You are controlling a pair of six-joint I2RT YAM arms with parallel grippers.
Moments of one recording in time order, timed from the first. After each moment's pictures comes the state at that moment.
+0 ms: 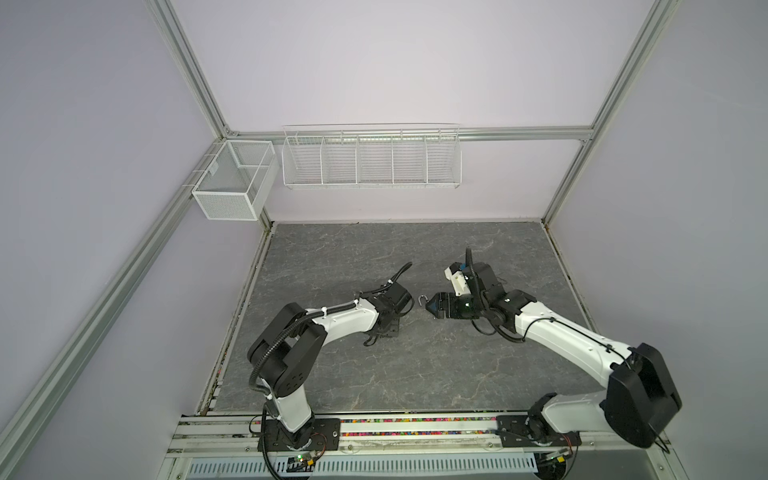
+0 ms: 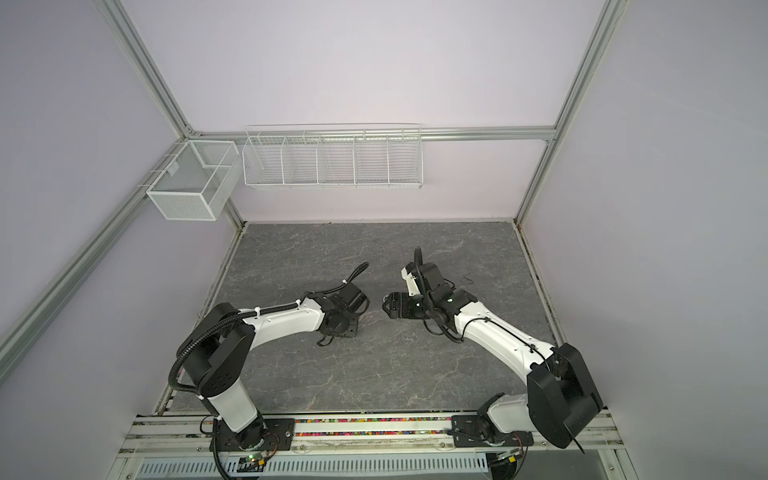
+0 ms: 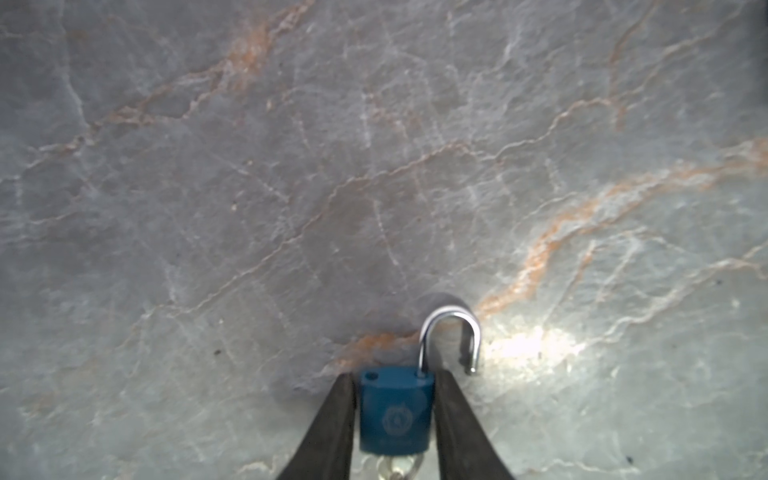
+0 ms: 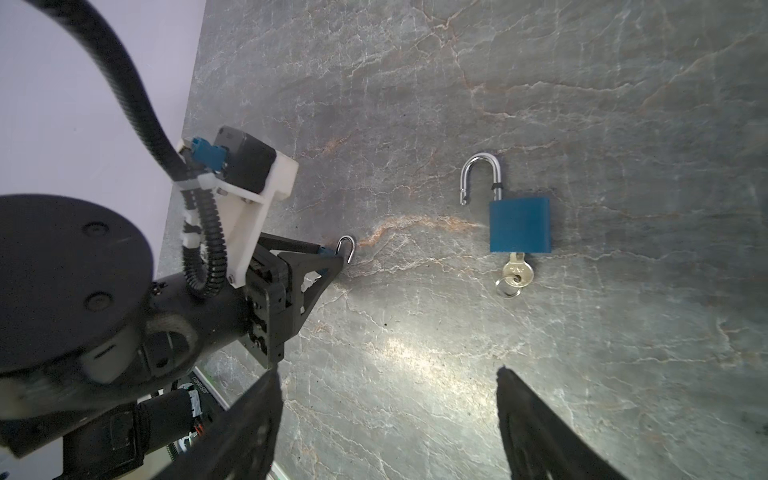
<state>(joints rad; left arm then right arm) -0.80 1.75 1.02 -0.58 -0.21 -0.60 0.60 1.35 0.93 -0.40 -0.29 0.56</state>
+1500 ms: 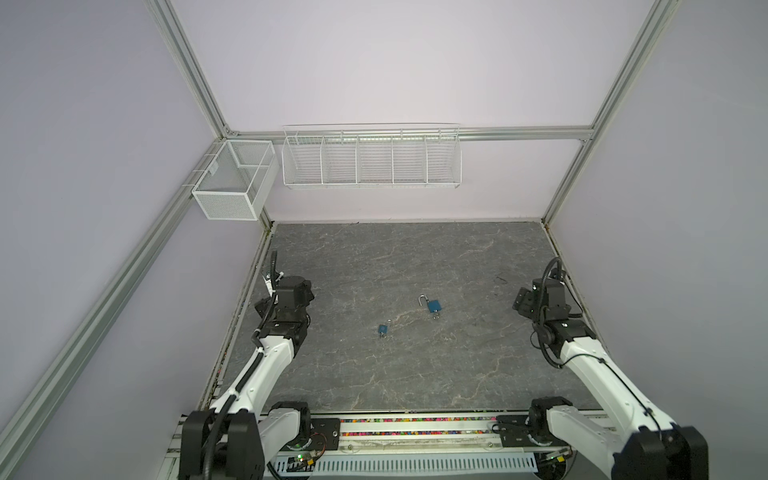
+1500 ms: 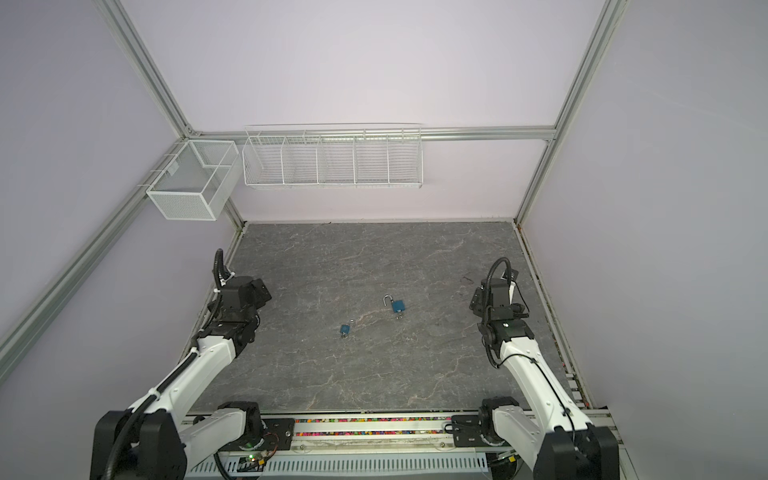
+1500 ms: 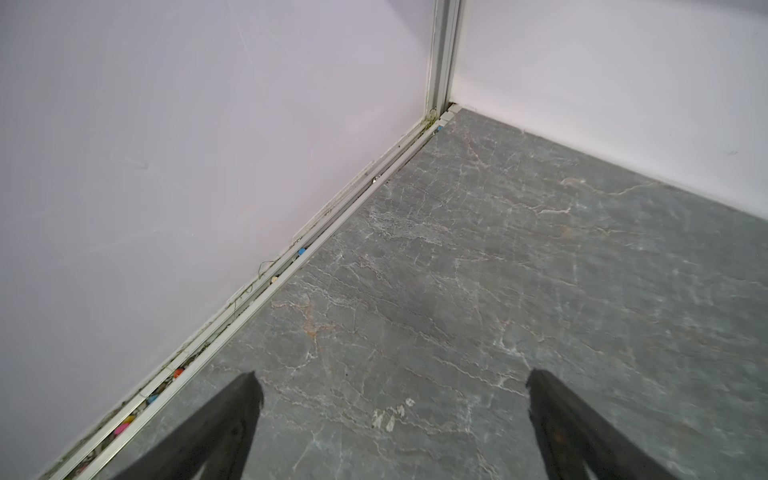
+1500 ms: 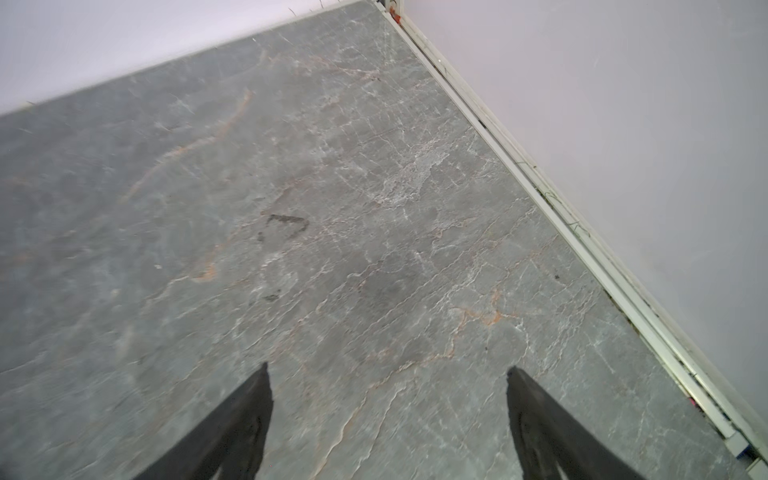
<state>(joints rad) -0.10 1.15 0.57 0.05 -0.58 -0.31 0.11 1.07 0.62 -0.30 0.45 0.36</state>
